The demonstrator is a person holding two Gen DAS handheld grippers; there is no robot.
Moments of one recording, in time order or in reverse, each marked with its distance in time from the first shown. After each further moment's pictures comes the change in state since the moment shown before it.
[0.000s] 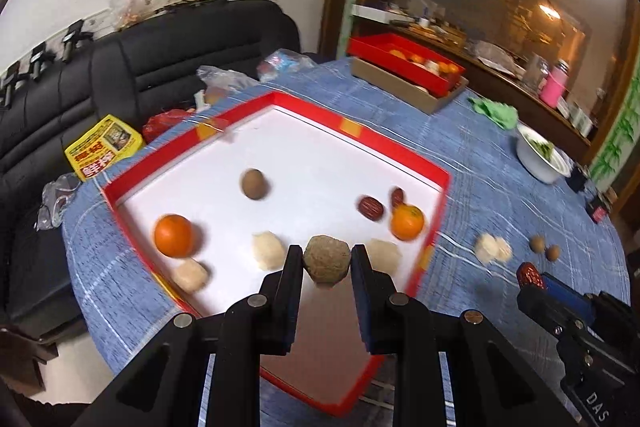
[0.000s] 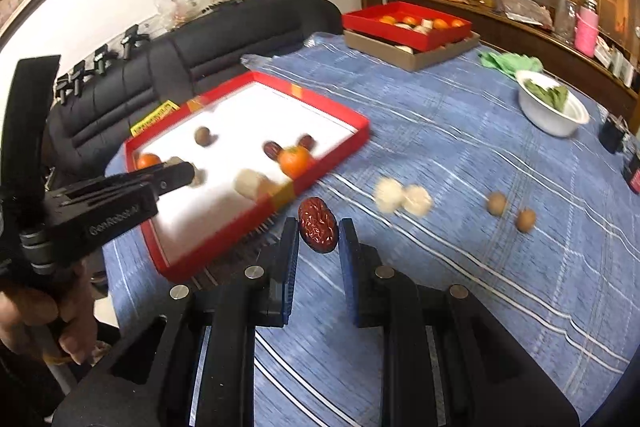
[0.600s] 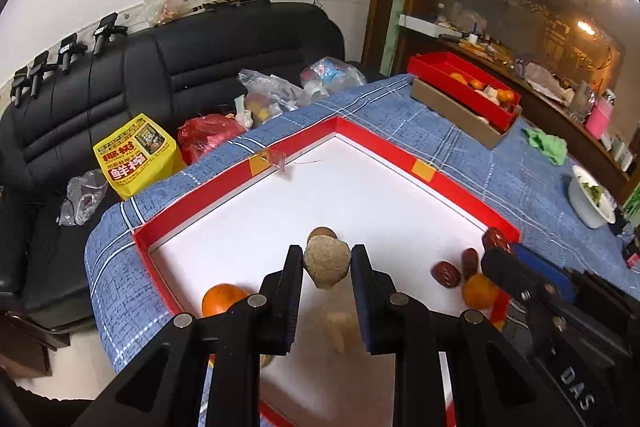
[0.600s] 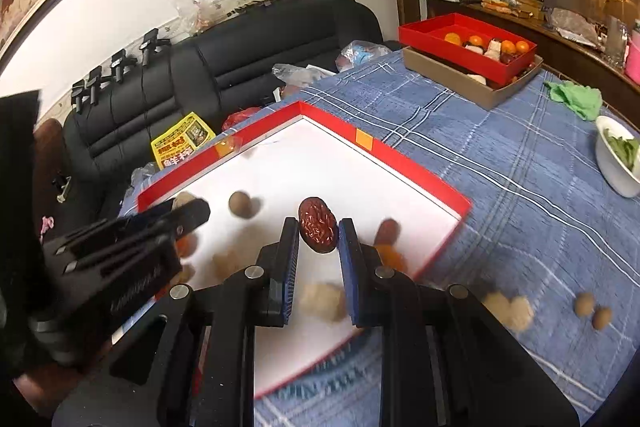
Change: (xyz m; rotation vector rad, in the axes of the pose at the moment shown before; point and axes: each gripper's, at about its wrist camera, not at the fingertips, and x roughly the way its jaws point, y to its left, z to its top) left arm 0.037 0.036 0.044 -0.063 -0.013 0.119; right arm 0.084 0.051 0.075 -0.020 0.004 0.090
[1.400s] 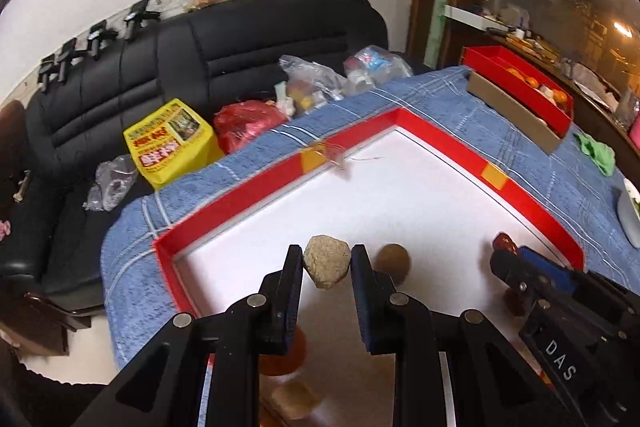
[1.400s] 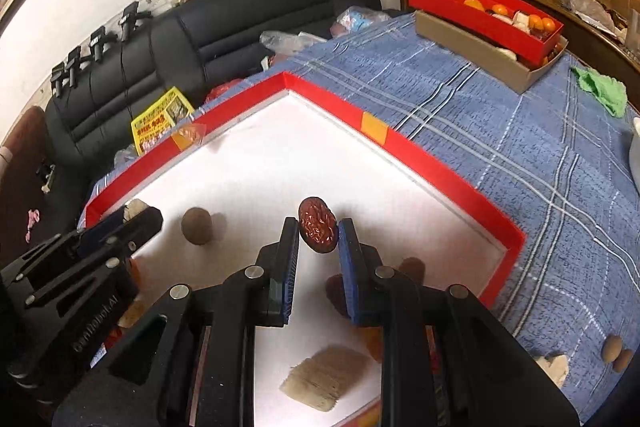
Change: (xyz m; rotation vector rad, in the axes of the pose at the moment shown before) left arm 0.038 0.024 0.010 -0.049 0.028 0.156; right arm 0.078 -0.002 0.019 -0.007 0.127 -0.022
